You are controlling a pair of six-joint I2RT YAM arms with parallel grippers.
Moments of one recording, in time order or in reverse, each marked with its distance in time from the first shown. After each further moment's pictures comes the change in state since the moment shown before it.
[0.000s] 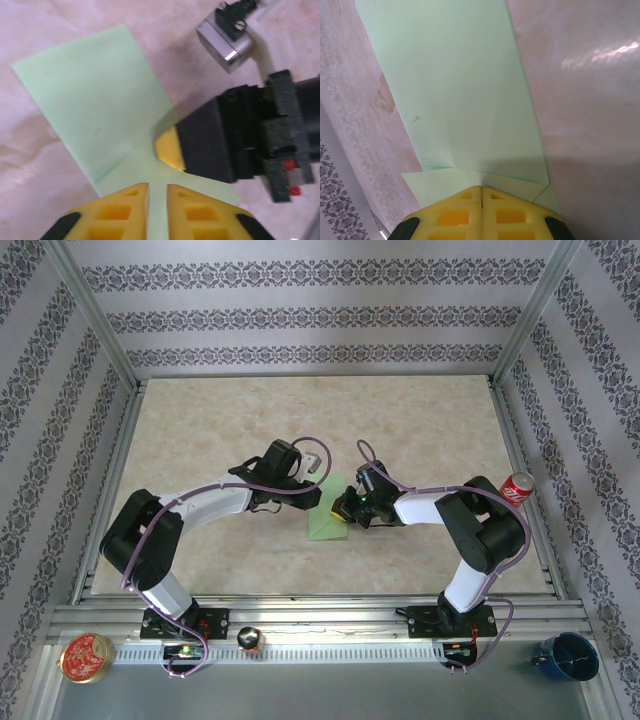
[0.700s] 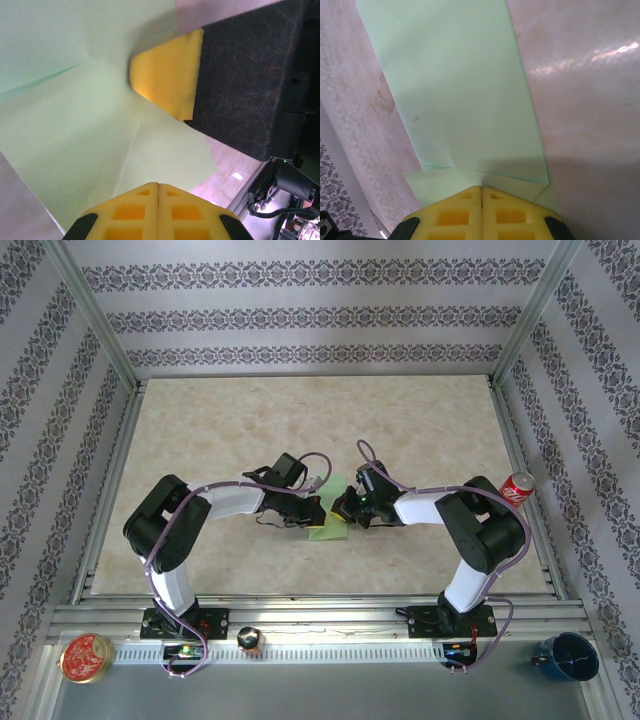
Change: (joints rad) left arm -0.010 0.156 -0.025 0.007 0.263 -0.288; right arm 0.000 0.000 0.000 0.000 0.000 0.000
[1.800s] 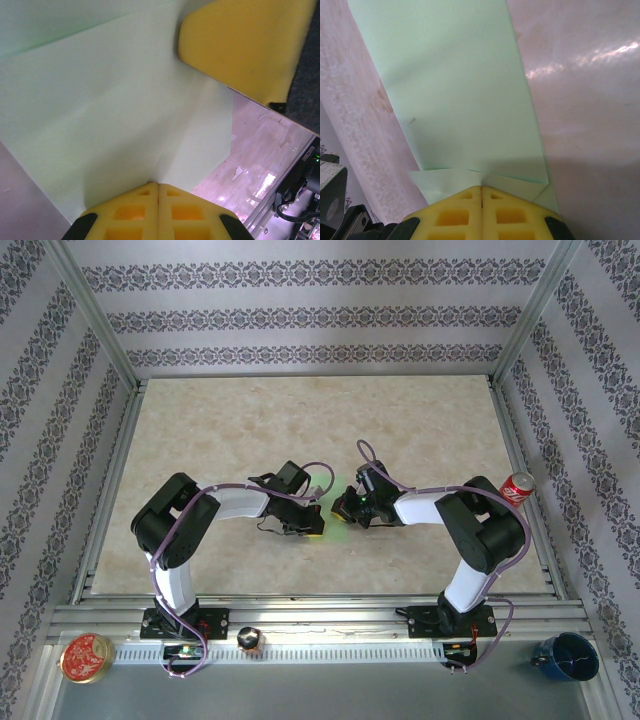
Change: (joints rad) left arm -0.024 0.043 -0.023 -0.006 -0.038 0.015; right arm 0.000 0.000 0.000 0.000 0.000 0.000
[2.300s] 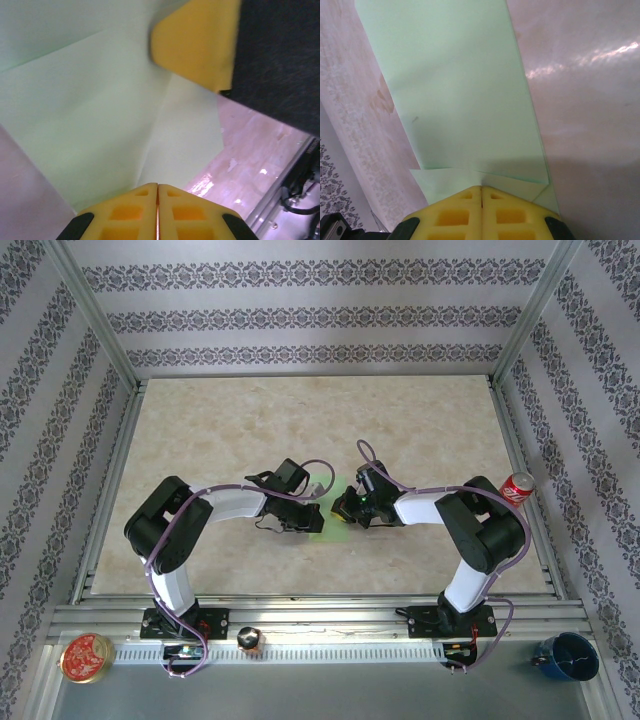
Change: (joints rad) left arm -0.001 -0.045 0.004 -0.043 -0.039 0.082; right arm 0.000 0.000 -0.001 0.000 0.000 0.000
